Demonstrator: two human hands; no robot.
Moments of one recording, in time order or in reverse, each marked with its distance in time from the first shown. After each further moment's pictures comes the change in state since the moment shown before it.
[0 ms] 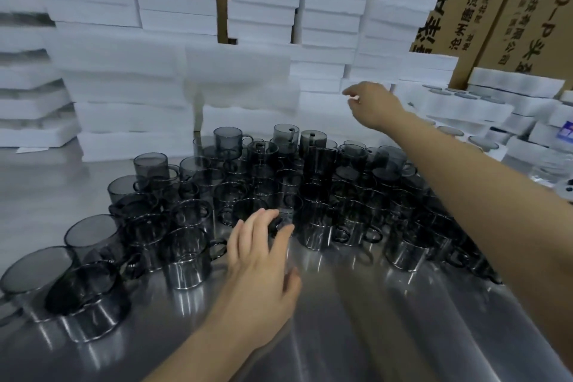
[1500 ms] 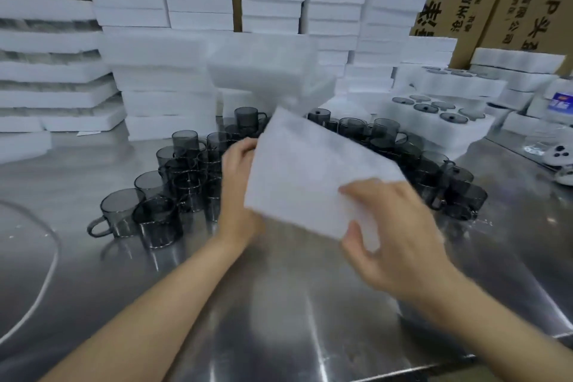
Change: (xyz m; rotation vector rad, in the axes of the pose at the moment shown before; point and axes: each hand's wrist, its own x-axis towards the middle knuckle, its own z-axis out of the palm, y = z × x) left_hand 0.008 -0.007 -0.042 -0.674 0.495 -0.128; right_hand -0.325 -0.099 -0.036 0.214 0.493 -0.538
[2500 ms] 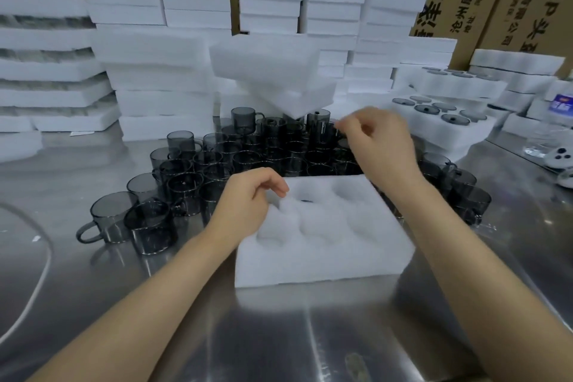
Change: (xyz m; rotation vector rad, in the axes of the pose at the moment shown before) left_hand 0.005 -0.006 -0.011 0.081 -0.380 -0.033; right_hand 0.082 0.067 0.043 0.152 -0.051 0.624
